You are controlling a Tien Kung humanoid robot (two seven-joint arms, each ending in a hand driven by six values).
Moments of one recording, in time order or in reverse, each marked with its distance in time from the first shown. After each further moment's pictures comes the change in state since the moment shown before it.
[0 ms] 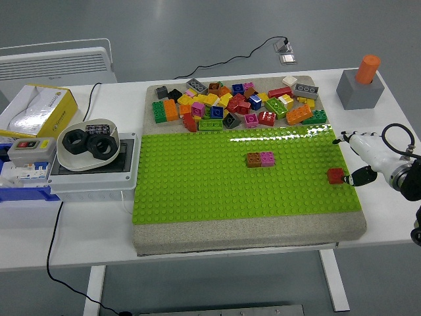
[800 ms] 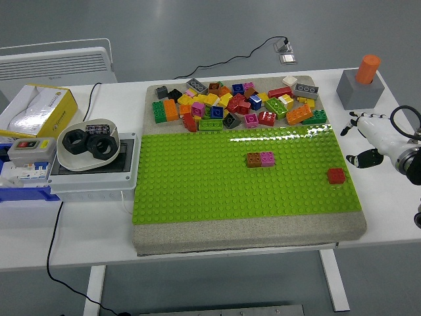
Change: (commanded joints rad) left arm -0.002 -0.003 0.010 0.001 -0.017 0.003 -0.006; right arm 0.039 -0.001 0.022 -0.036 0.003 -0.019 0.017
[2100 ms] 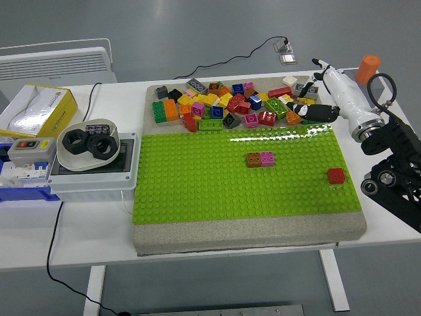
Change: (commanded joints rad) left arm 0.002 -0.002 -0.006 -0.001 0.013 -0.001 0.007; right arm 0.123 0.267 0.068 -0.157 0.116 -0.274 0.176
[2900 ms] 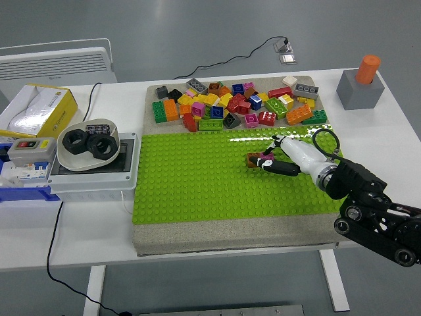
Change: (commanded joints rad) left arm 0.000 0.001 0.007 -0.001 -0.014 0.003 -0.003; right arm 0.004 0.071 -0.253 -0.042 0.093 0.164 -0.091
